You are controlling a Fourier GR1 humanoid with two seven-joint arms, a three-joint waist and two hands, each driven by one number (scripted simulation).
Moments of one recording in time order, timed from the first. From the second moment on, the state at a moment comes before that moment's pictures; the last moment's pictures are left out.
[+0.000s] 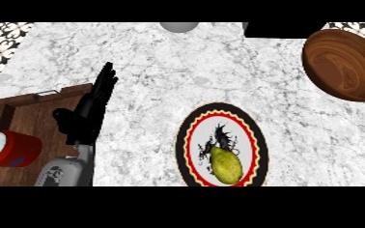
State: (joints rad) left arm -0.16 0.12 -0.11 -1.54 0.02 0.13 0.09; right arm -0.33 -0.92 -0.12 -1.80 -0.19 0.04 0.21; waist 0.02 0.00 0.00
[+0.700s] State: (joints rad) left arm -0.16 0.10 -0.12 -1.54 0.00 0.12 0.07; right arm -0.61 -0.85 0.01 -1.12 0.23 -0.02 -0.10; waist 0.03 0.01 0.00
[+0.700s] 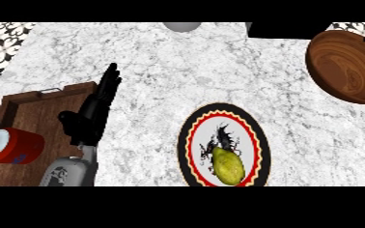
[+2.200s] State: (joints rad) left arm -0.16 0.09 -0.11 -1.54 -0.01 0.10 0.07; right arm -0.88 -0.82 -0.22 -0.20 0.20 0.21 -0.73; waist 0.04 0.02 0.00
